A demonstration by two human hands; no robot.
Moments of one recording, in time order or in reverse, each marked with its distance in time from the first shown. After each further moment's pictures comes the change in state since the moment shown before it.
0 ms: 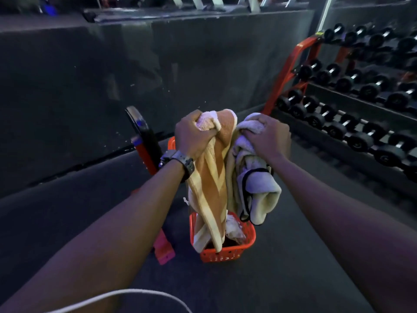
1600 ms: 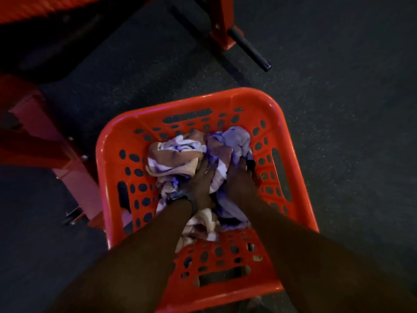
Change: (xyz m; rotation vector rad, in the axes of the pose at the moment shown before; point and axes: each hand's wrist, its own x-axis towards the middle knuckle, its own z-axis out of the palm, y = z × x) left_hand -0.233 -0.679 0.483 0.297 -1.256 -0.229; right_hand -0.160 0.635 0.543 -0.427 -0.950 0.523
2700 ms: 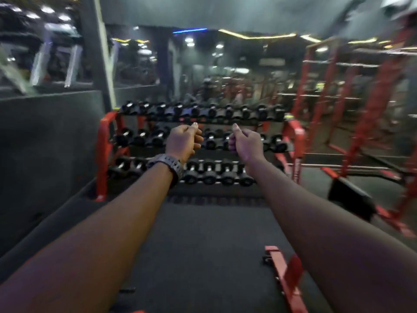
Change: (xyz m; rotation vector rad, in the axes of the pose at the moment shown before) left_hand -0.426 0.766 -0.524 -0.719 0.159 0.789; right_hand -0.713 -0.141 -0.707 1.050 1.491 -0.081
